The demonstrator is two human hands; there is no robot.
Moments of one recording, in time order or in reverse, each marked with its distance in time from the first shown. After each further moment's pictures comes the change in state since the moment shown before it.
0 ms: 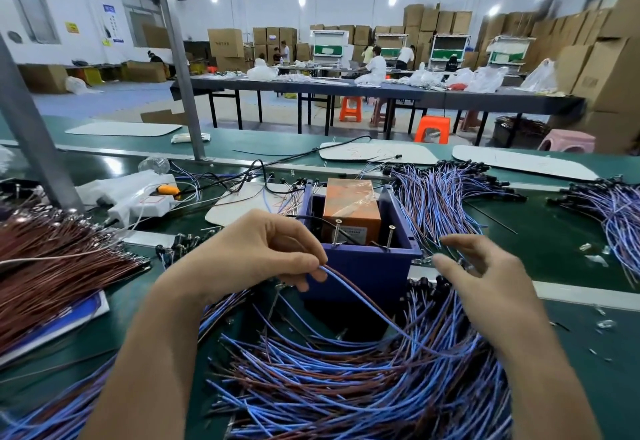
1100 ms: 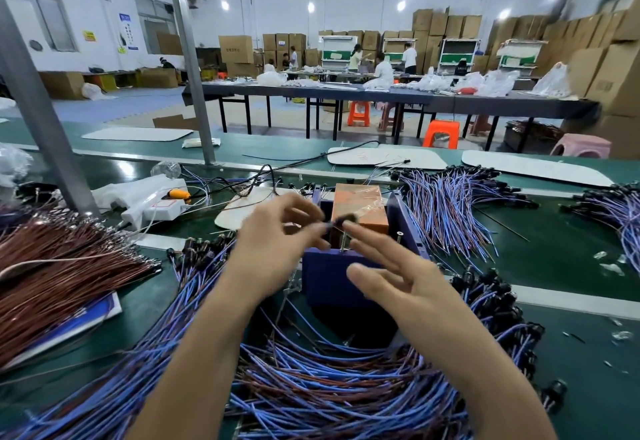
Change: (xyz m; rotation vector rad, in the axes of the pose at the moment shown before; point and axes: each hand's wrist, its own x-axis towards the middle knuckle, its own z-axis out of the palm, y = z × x) left_hand 0.016 0.000 0.022 0.137 0.545 0.117; right_hand -0.020 -0.030 0.036 0.362 -0.592 -0.248
